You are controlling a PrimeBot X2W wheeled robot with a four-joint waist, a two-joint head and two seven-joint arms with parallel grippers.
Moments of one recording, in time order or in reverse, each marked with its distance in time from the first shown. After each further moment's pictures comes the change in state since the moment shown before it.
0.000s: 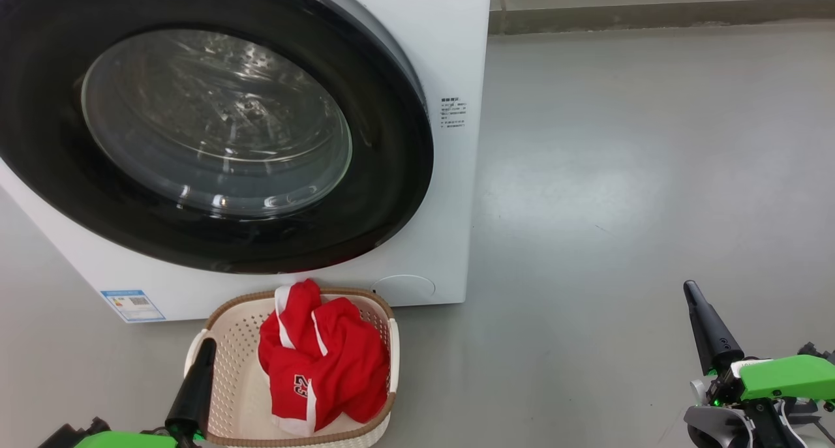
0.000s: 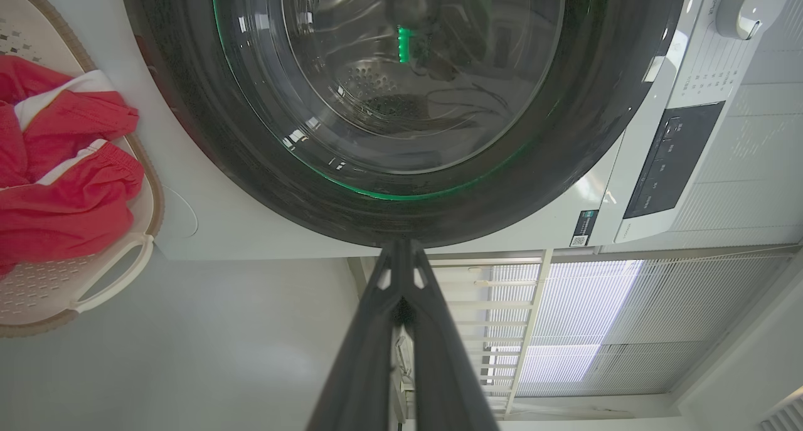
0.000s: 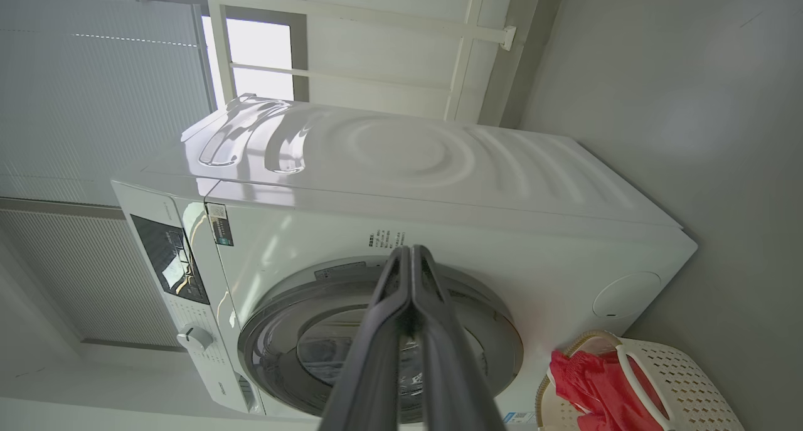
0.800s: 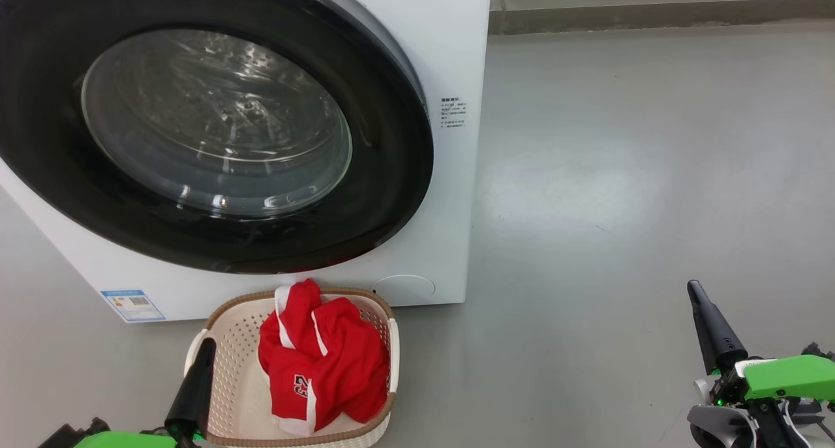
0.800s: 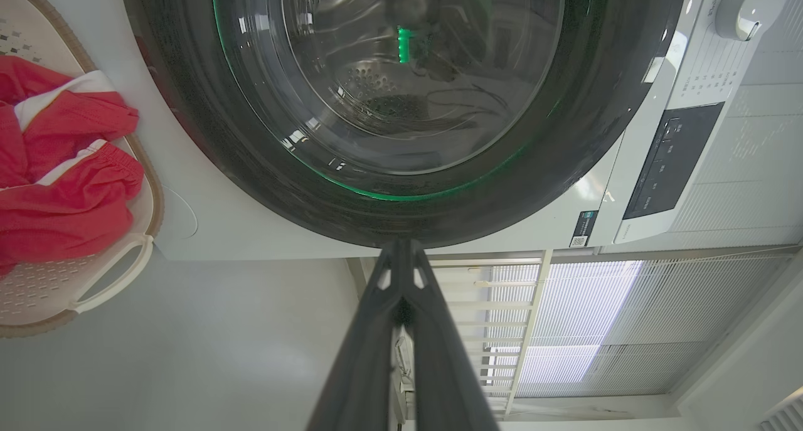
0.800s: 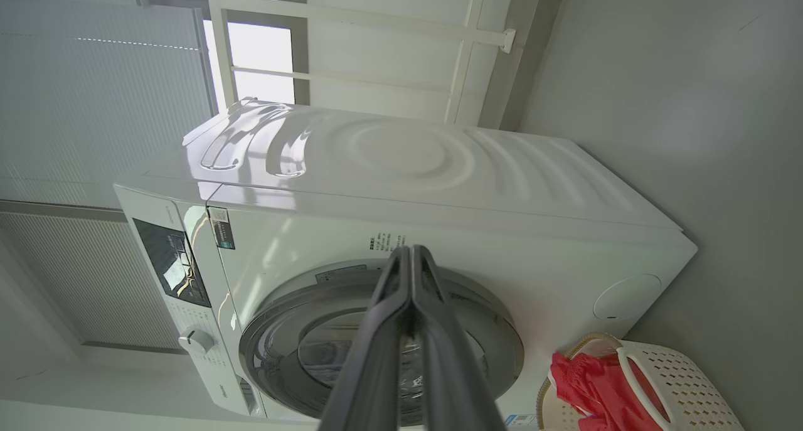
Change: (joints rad) left arm 0.000 -0.001 0.002 0.000 0.000 0.000 0.000; right arm 0.000 0.003 -0.015 0.000 -0.001 0.000 0.009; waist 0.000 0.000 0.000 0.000
